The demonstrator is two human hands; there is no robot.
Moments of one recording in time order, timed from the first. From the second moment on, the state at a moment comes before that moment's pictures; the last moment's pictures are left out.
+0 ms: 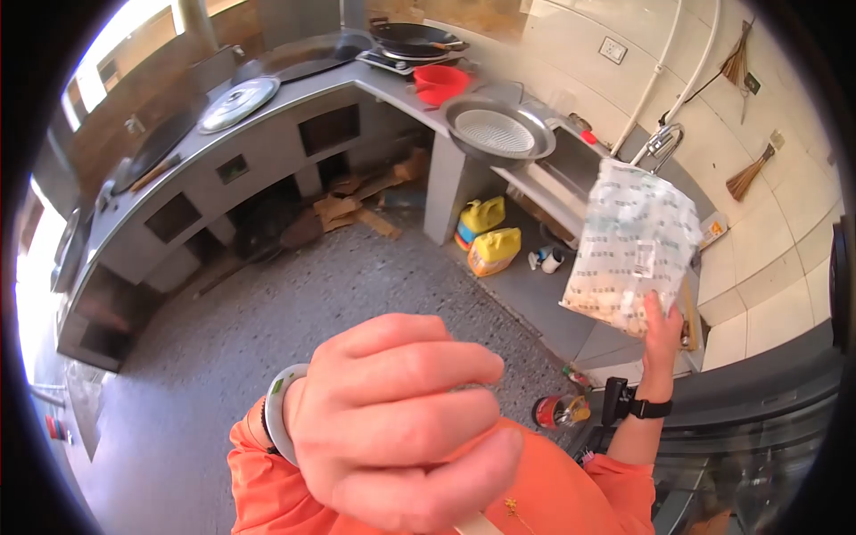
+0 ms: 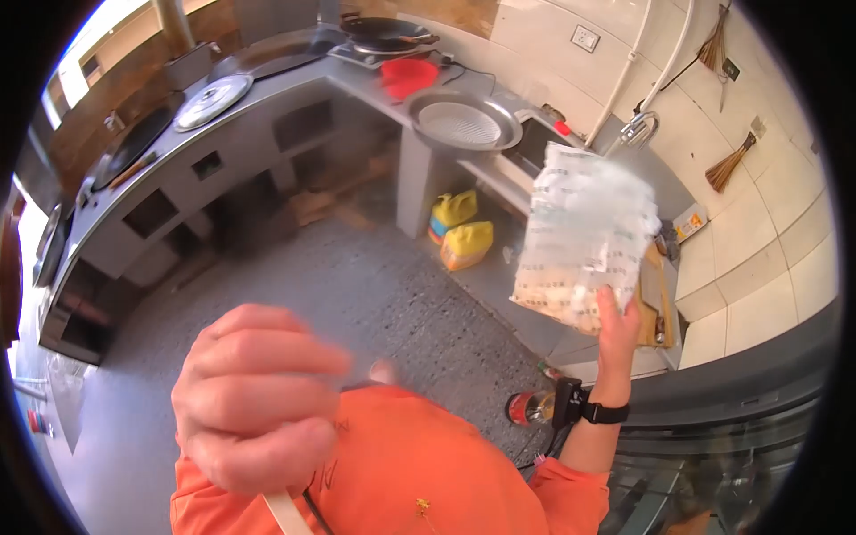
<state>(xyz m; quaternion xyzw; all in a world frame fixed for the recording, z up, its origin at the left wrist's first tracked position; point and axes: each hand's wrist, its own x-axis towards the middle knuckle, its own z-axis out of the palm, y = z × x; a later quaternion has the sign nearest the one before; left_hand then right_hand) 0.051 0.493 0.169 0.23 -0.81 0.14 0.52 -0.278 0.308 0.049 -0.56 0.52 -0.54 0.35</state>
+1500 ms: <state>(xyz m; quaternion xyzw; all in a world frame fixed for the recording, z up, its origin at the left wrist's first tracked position) 0.136 0.011 -0.002 0.47 -0.32 -0.67 0.49 -0.070 -0.118 -0.020 -0.69 0.43 -0.16 0.56</state>
